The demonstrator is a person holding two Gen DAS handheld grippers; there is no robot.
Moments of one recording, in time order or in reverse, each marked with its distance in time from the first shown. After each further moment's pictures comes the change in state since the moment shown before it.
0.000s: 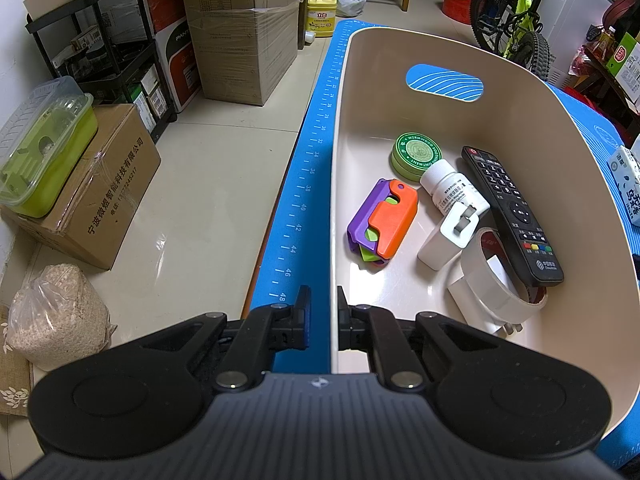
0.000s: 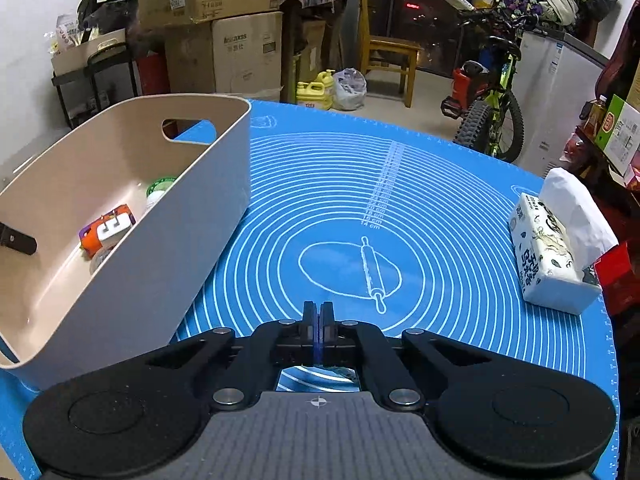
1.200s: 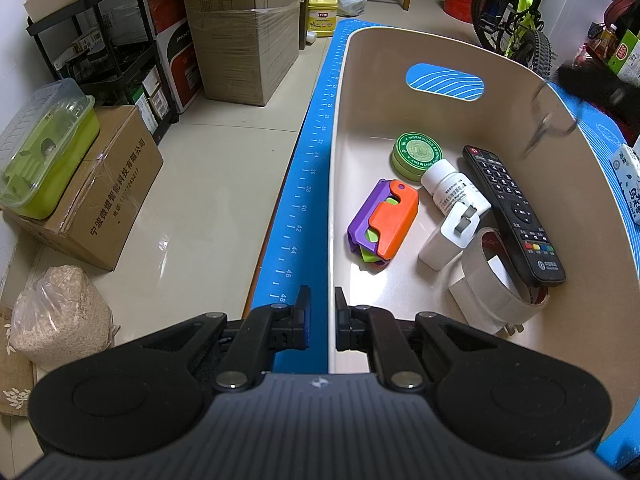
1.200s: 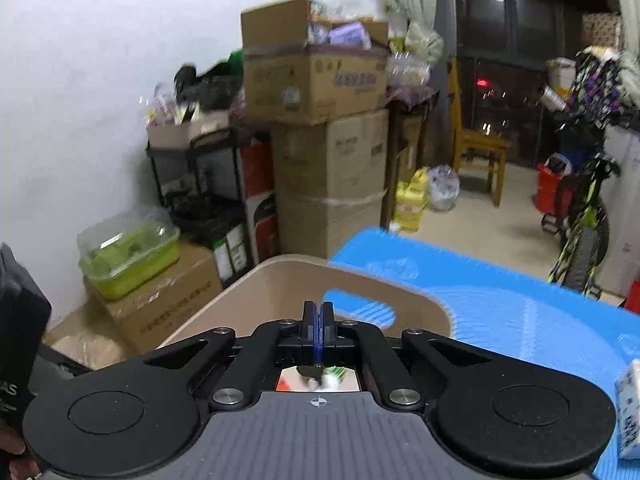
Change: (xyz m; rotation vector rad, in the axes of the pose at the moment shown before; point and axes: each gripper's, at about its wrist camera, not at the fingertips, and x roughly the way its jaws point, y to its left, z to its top) left arm -0.001 0.003 0.000 0.002 0.001 0.009; right arm -0.005 0.128 0.112 -0.102 -0.228 0.240
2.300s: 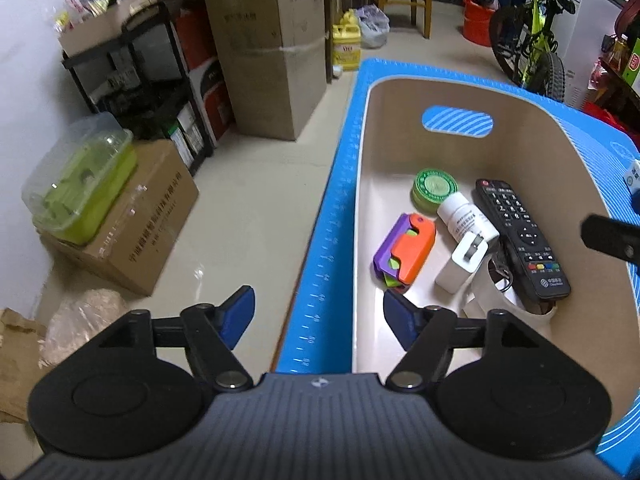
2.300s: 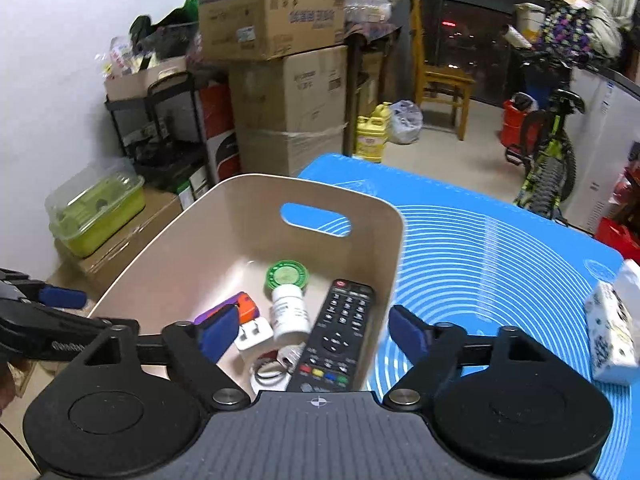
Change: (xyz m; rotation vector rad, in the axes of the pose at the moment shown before) left arm -0.039 -0.008 -0.001 0.016 -0.110 0.120; right arm -0.027 -0.015 -0.031 0.083 0.165 -0.116
